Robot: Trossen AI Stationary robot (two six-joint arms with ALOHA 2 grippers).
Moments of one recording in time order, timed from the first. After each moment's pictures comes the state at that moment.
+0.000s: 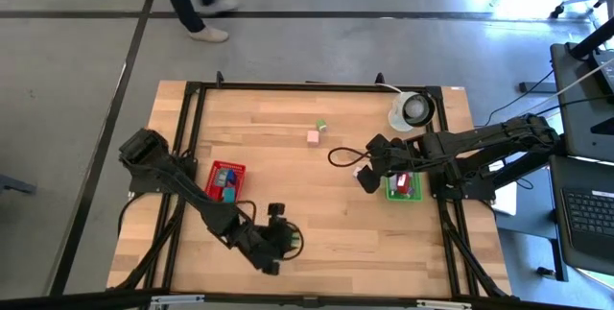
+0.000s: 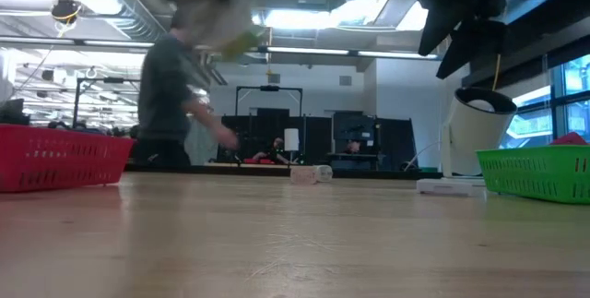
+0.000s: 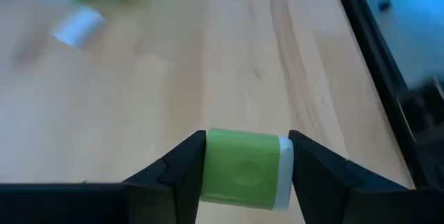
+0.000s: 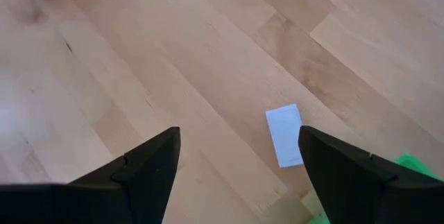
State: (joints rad) left arm -0.63 1.74 1.16 -0.23 -0.52 -0.38; right arm 0.21 1.25 1.01 -0.83 0.27 0.94
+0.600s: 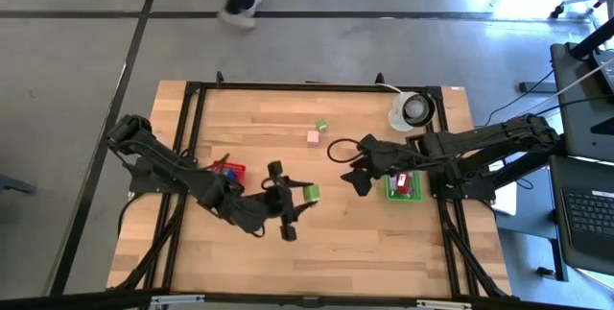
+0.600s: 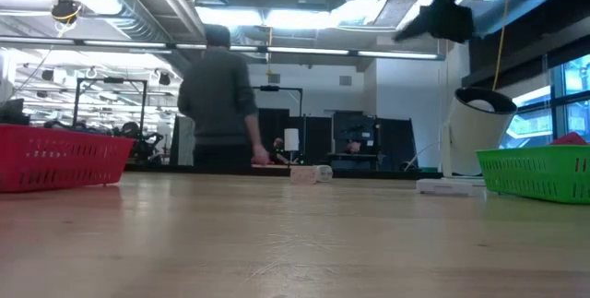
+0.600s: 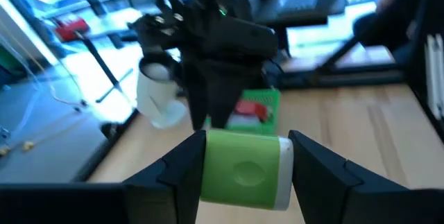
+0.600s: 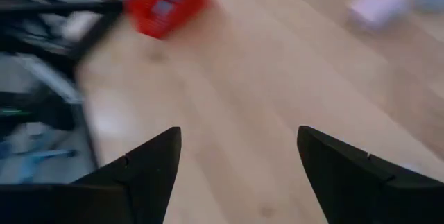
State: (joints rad) left arm -0.52 1.56 1.30 -0.13 -0.84 -0.06; right arm 0.21 1.25 1.01 -0.52 0.17 0.88
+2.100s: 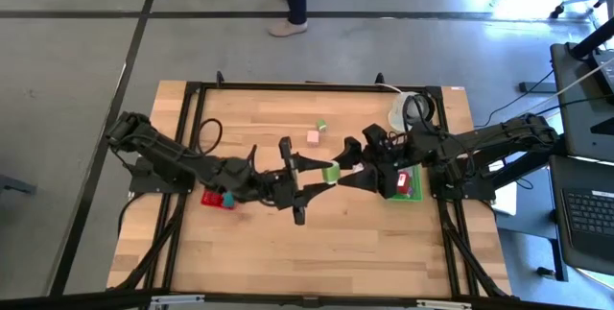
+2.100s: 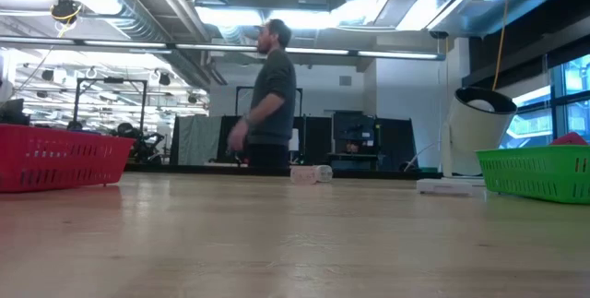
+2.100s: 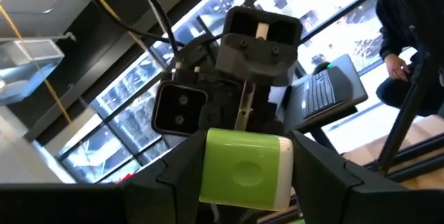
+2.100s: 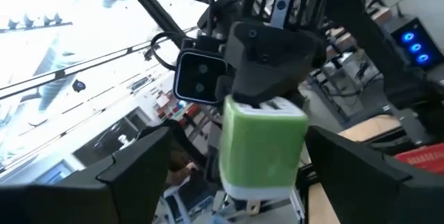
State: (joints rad) left arm -0.39 1.54 1.30 0.44 -0.58 0.72; right arm 0.23 1.25 1.01 0.42 -0.12 0.75
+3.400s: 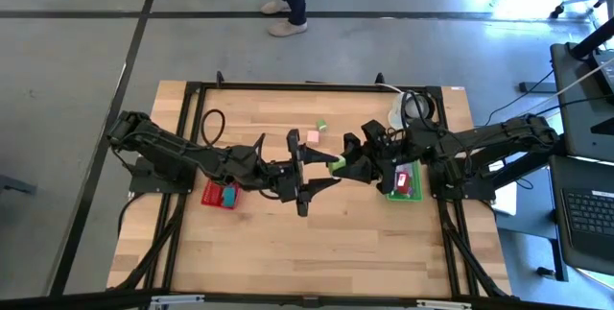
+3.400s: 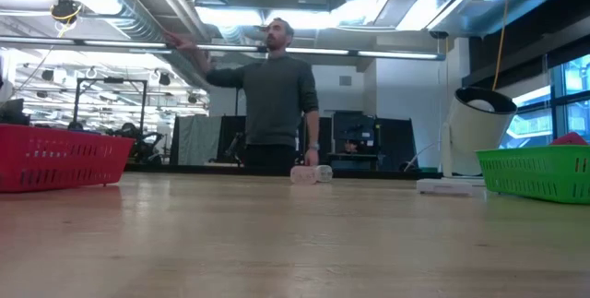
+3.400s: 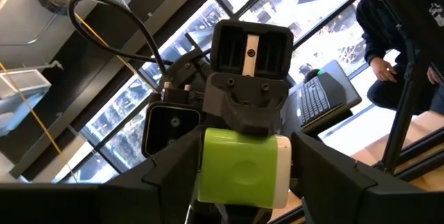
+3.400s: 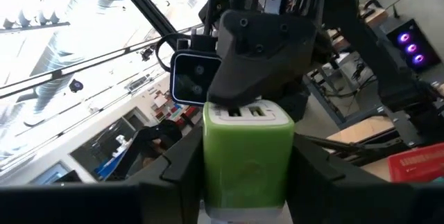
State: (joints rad) left arm -0.31 1.54 1.30 0.44 -0.41 0.78; right arm 0.20 1.25 1.01 0.42 -0.15 0.75
